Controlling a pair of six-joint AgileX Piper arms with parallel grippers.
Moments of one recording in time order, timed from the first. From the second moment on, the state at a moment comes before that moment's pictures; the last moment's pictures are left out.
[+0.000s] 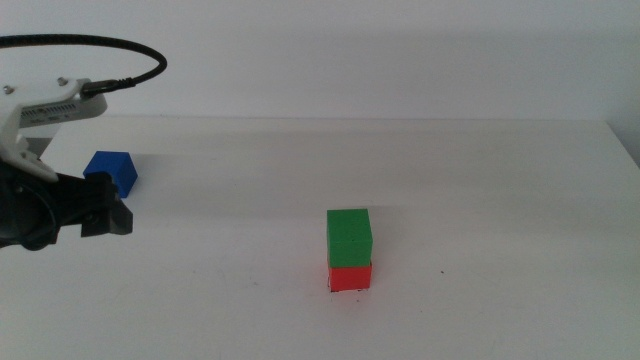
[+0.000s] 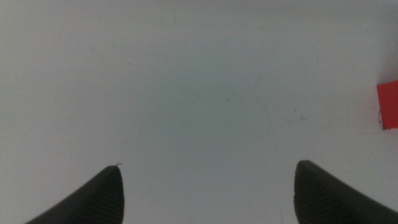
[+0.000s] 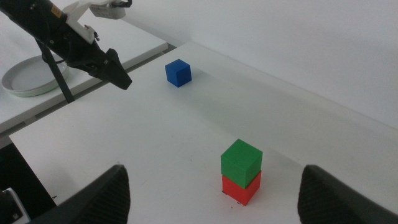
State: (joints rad) left arm -0.01 1.20 -0.91 -0.26 0.90 0.07; right arm 0.85 0.59 -0.96 -0.07 0.80 0.12
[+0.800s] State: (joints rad) left arm 0.13 1.82 -1.54 -0.16 1.00 0.16; right arm 0.85 0.59 -0.96 -0.07 0.80 0.12
